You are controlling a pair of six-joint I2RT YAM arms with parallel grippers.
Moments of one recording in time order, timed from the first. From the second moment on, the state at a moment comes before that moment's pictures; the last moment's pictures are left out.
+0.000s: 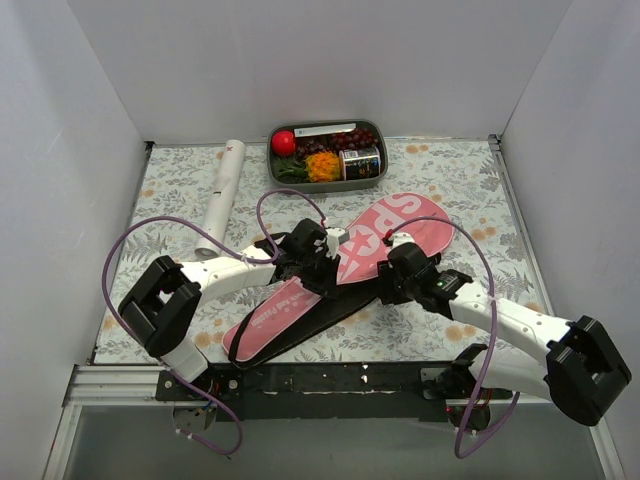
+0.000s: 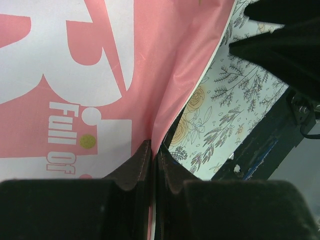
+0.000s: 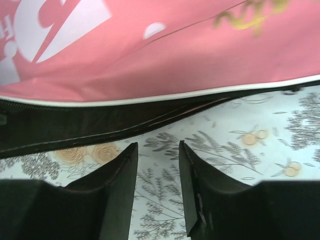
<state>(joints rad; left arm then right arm) -0.82 1.60 0.96 -0.28 0.35 -0.36 0.76 1.13 0.56 -0.34 0.10 0.42</state>
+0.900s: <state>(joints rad) -0.82 1.51 1.12 -0.51 0.32 -0.26 0.57 0.82 0.56 -0.33 0.19 0.24</state>
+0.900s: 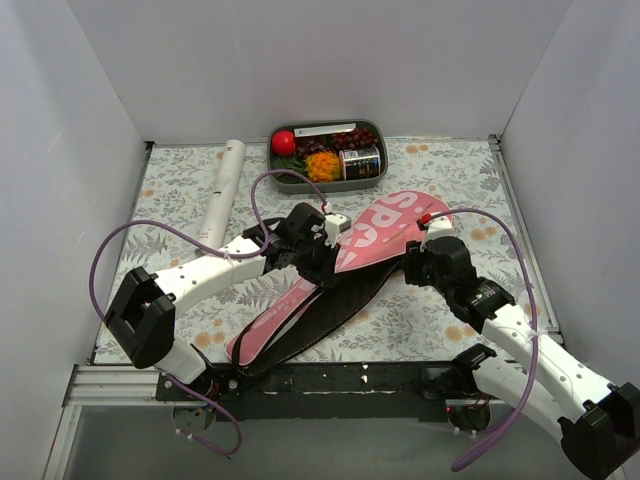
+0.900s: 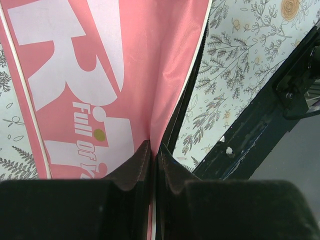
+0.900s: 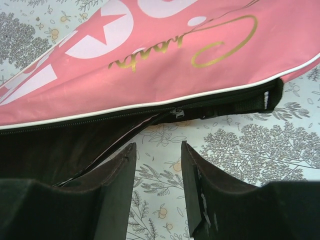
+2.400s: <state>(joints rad) -0.79 1.44 1.12 -0.58 0.32 -0.21 0.53 1.06 0.54 -0.08 0.18 0.18</state>
